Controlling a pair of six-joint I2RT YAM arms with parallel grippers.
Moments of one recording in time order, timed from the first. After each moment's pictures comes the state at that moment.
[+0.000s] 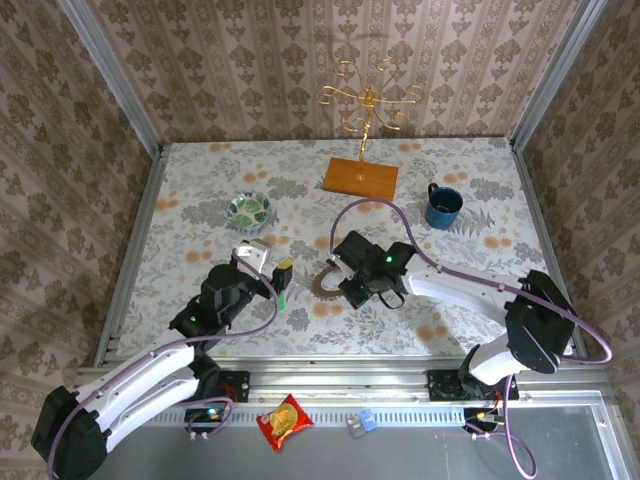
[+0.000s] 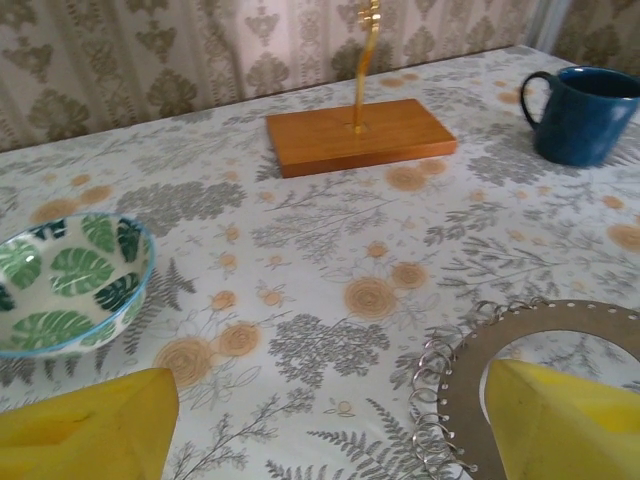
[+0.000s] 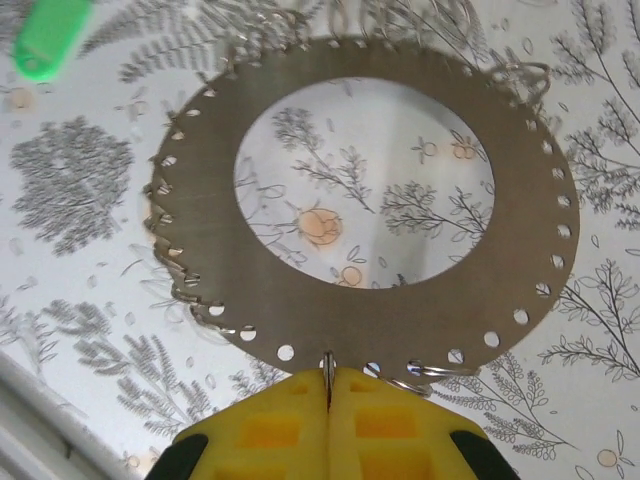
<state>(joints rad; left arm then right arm) -0.72 0.71 0.31 0.14 -0.11 -0.05 0.87 1.48 1.04 -0.71 0.02 0.14</state>
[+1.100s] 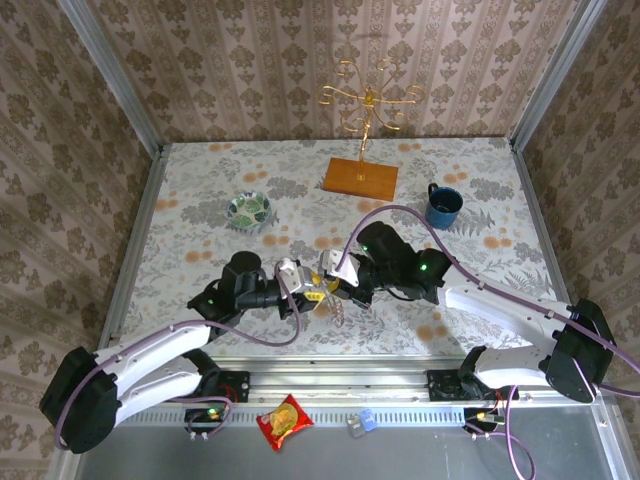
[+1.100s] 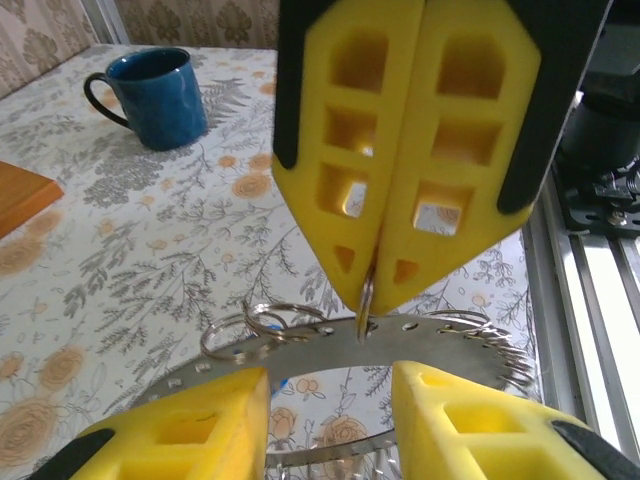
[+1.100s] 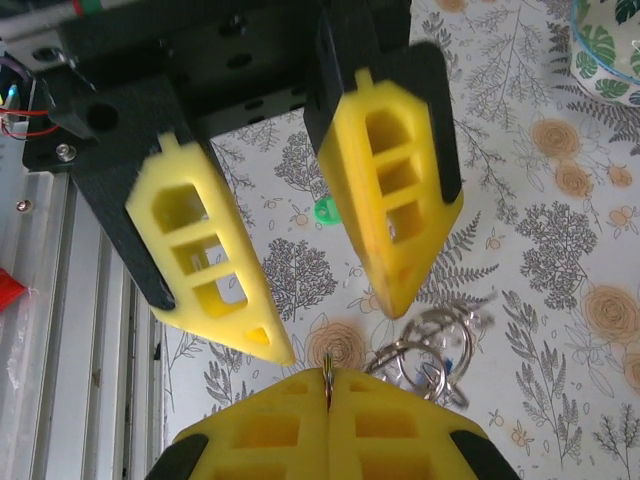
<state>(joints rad) -0.77 0.96 0.40 0.17 0.59 0.29 0.83 1.26 0.95 -0.47 -0.36 -0.42</state>
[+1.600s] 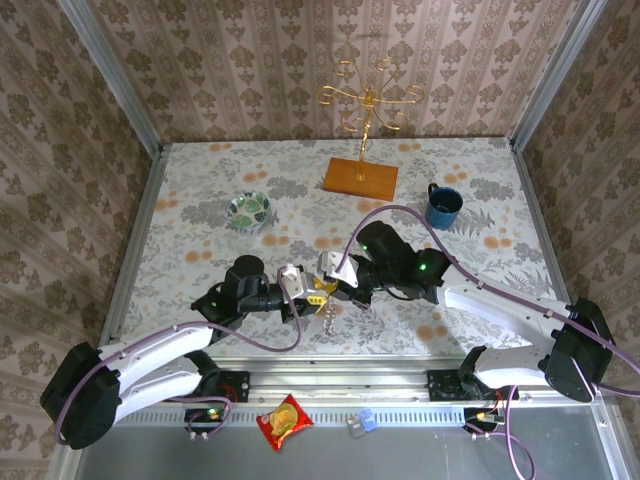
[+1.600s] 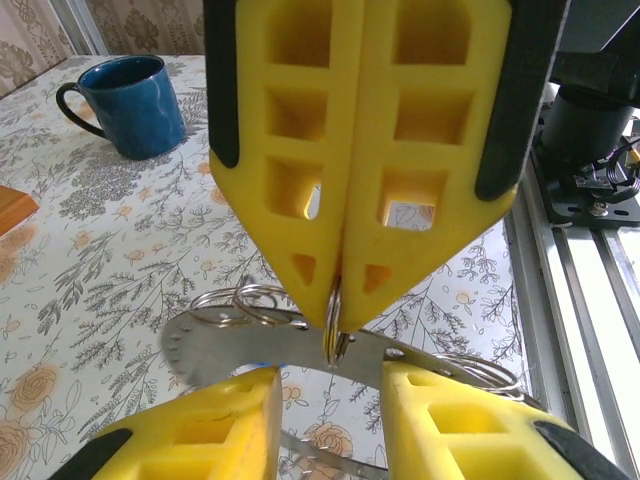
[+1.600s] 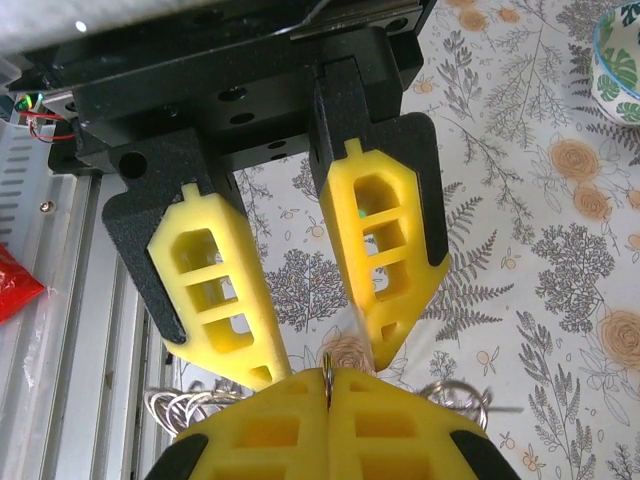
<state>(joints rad) -0.80 0.97 0.37 0.22 0.60 0.30 0.83 1.27 0.95 -0.45 -0.40 -0.45</state>
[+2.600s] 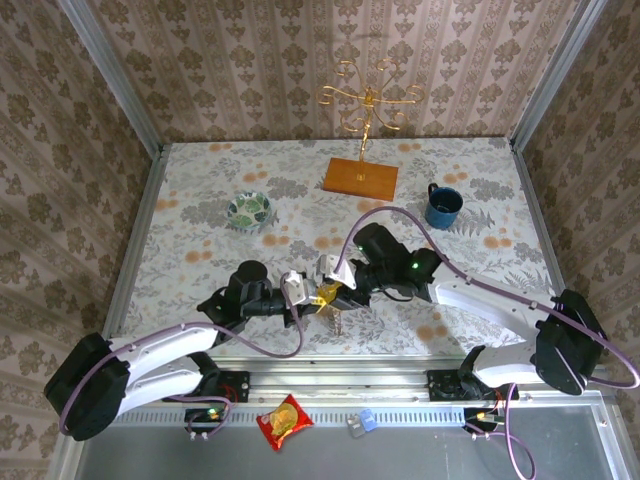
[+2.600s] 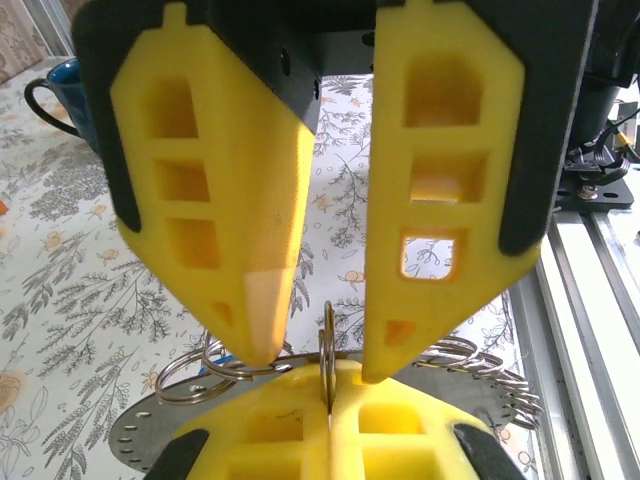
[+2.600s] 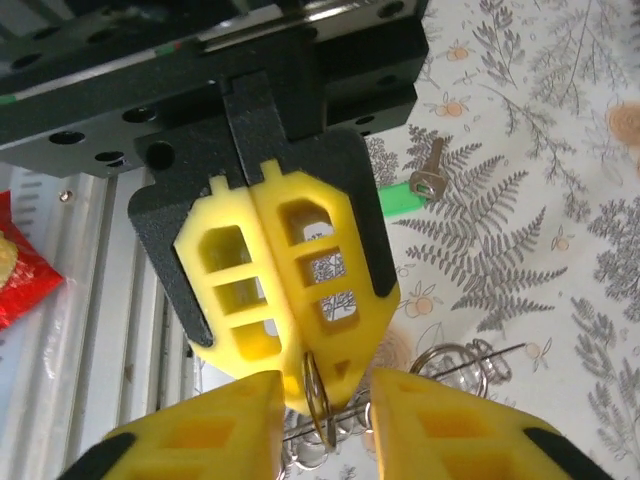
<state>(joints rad) -0.82 1.03 0.31 0.35 0.60 0.31 0.81 1.31 0.91 -0.42 -0.48 -0.42</state>
